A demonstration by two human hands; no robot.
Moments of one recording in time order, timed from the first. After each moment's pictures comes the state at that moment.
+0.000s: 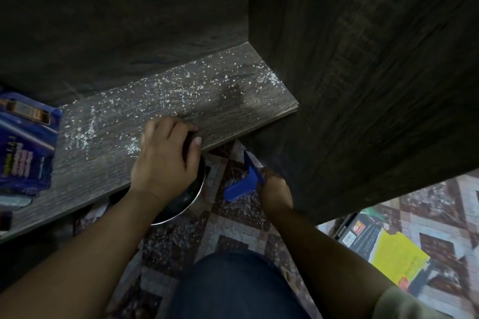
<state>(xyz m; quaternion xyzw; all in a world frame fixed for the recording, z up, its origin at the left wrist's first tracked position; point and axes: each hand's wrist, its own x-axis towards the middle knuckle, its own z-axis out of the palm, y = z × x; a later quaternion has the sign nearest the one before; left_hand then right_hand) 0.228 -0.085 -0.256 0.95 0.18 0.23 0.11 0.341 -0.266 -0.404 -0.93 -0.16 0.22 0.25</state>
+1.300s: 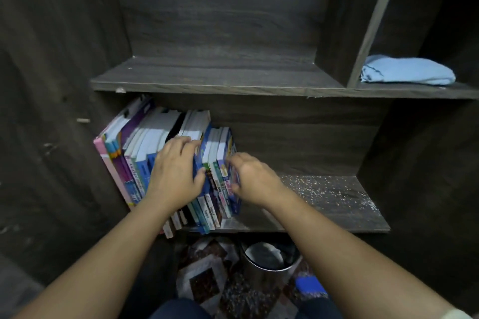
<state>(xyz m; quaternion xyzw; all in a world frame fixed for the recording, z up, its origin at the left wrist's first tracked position) -0.032 -0.001 -0.028 0.87 0.40 0.28 -0.06 0.142 -0.076 -0.032 -0.73 -0.67 0.04 0.15</state>
